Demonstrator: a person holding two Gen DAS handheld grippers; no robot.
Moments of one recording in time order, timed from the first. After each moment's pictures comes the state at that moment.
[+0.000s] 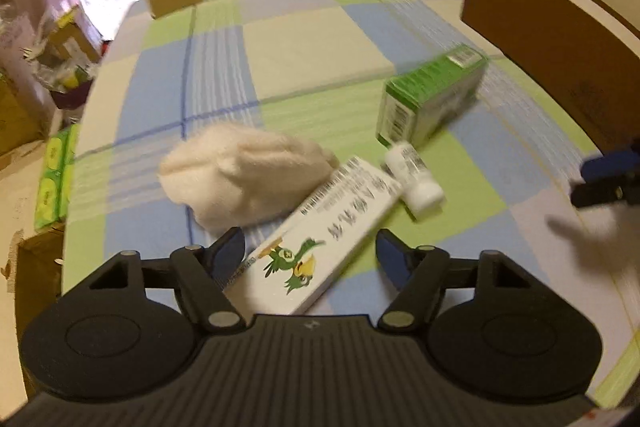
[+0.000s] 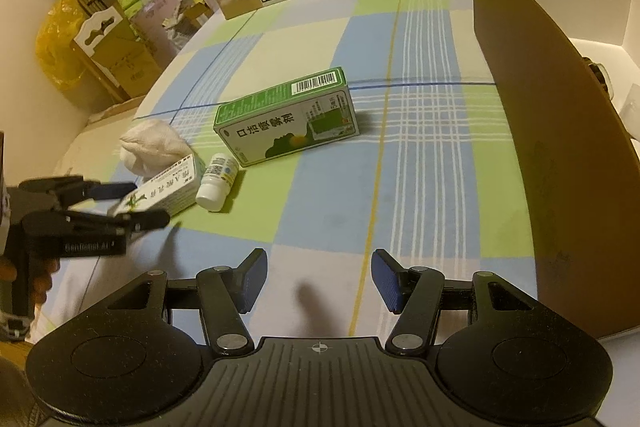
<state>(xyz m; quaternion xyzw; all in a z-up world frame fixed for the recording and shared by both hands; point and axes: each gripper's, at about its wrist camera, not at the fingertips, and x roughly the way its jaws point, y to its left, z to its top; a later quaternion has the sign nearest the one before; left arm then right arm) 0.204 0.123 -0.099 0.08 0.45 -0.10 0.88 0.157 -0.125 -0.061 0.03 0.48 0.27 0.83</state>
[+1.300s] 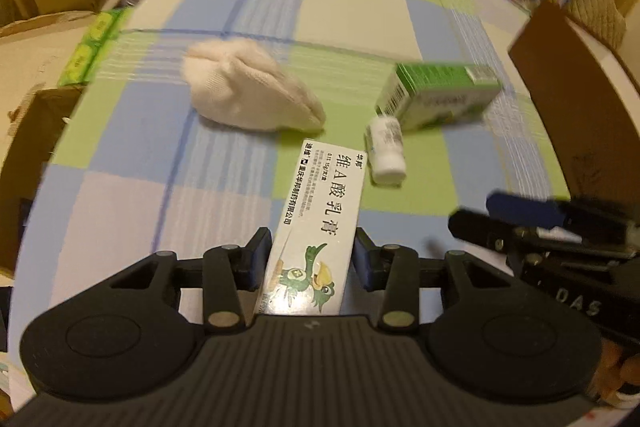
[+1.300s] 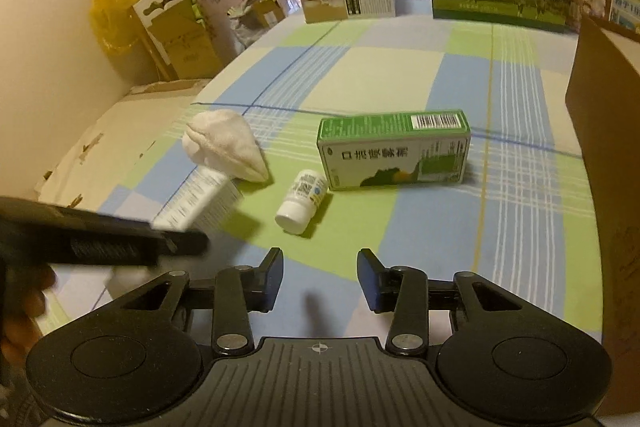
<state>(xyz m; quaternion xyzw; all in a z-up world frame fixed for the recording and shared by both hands) 0.167 0.107 -0.079 -0.10 0.49 0.03 0.86 0.144 -0.056 -0.059 -0.04 0.42 0.35 0.84</state>
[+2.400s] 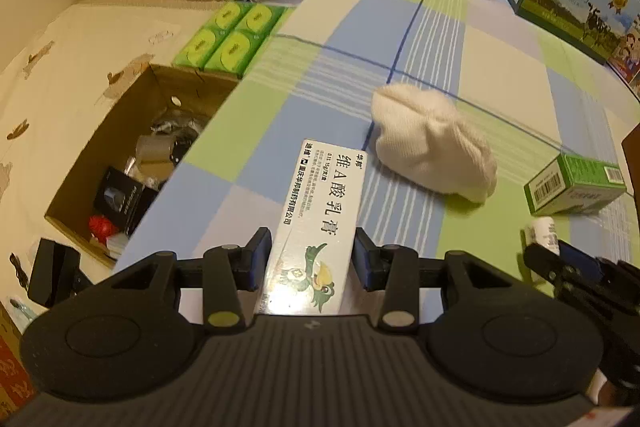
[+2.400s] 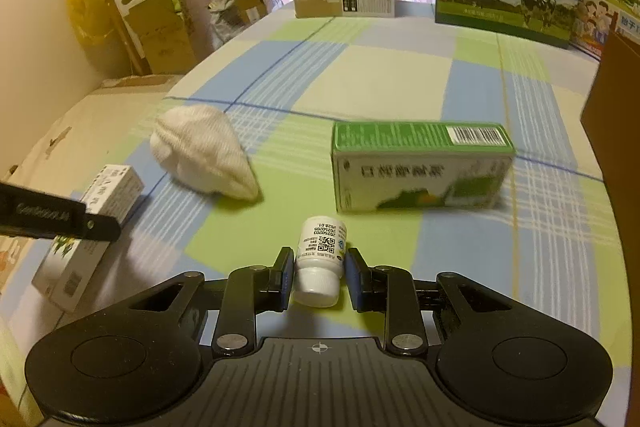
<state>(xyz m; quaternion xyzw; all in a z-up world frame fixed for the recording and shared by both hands) 0.169 0.174 -0.083 -0.14 0.48 0.19 0.85 0.161 -0.012 -0.092 -0.08 0.41 0.31 0.85</state>
